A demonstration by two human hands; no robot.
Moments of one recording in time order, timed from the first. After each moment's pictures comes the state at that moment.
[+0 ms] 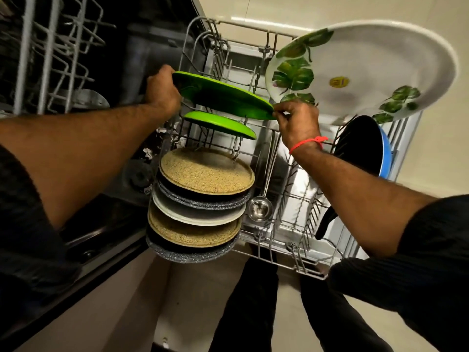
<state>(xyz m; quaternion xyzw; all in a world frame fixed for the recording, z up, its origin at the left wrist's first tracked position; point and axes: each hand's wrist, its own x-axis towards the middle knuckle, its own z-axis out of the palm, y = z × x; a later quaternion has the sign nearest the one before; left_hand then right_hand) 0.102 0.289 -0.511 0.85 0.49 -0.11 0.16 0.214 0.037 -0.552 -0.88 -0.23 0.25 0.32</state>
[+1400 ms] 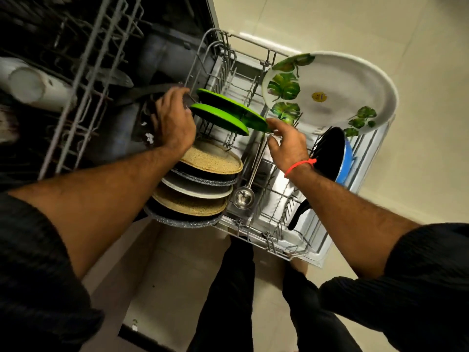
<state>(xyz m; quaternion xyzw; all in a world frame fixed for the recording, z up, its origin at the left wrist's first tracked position) 0.037 0.184 -0.447 0.84 0.50 0.01 0.21 0.175 -0.014 -0.488 -0.84 -0.26 0.30 0.37</state>
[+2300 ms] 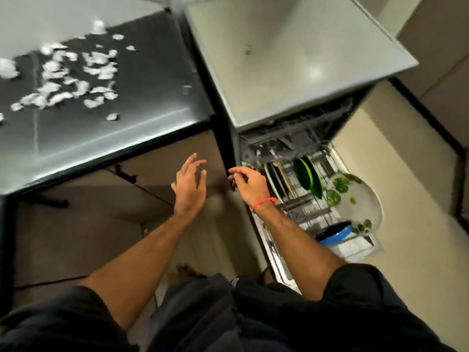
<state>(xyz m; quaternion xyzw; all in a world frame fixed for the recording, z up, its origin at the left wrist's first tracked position) -0.280 -0.095 -0.098 0.58 0.72 0.29 0.23 -0.105 -0.076 -0.108 -0.60 -0.53 0.50 0.33</state>
